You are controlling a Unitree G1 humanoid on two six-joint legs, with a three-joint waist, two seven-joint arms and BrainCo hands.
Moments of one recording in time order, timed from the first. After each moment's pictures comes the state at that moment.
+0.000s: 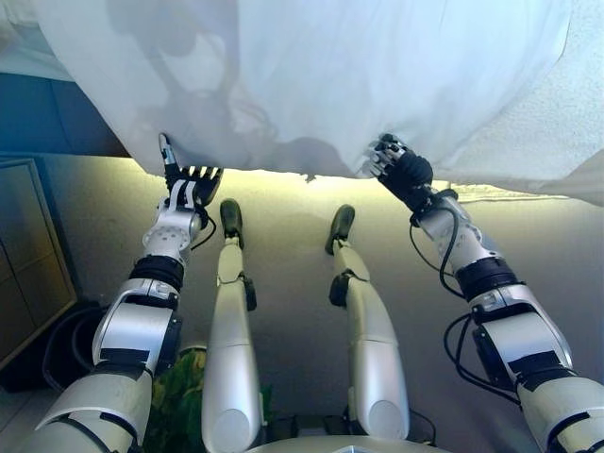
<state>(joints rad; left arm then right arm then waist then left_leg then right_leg) -0.88 0.41 -0.10 1.00 -1.76 0.03 -0.07 -0.81 -0.45 0.23 0.72 1.21 0.13 0.23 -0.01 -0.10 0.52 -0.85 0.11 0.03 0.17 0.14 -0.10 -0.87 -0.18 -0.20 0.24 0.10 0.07</state>
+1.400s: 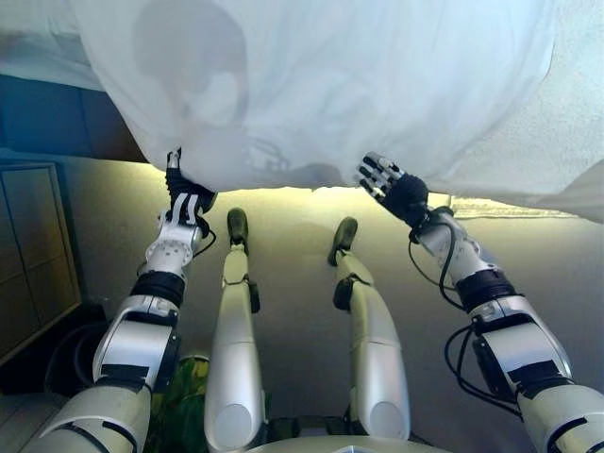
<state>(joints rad) -0.67 0.37 -0.10 0.81 -1.70 0.01 -0.29 -0.70 -0.42 0.21 0.72 1.19 0.19 0.23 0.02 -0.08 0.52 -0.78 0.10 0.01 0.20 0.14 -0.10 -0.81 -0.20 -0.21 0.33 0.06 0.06</state>
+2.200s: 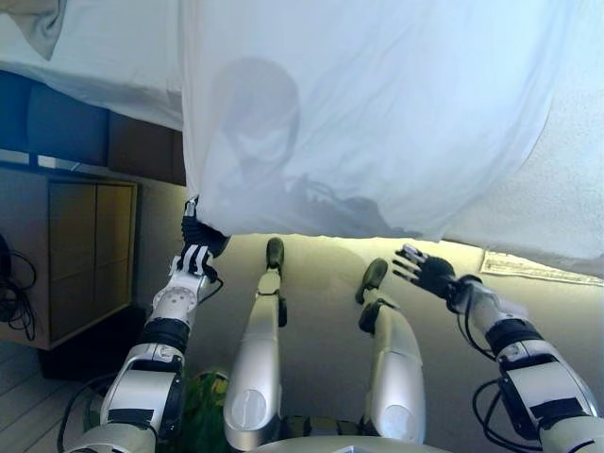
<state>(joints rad) -0.49 0.33 0.00 0.80 -1.60 0.13 -0.40 -0.46 -0.56 0.16 0.97 0.78 0.31 0.40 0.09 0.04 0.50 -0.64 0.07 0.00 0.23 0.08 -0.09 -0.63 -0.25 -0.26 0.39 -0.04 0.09</state>
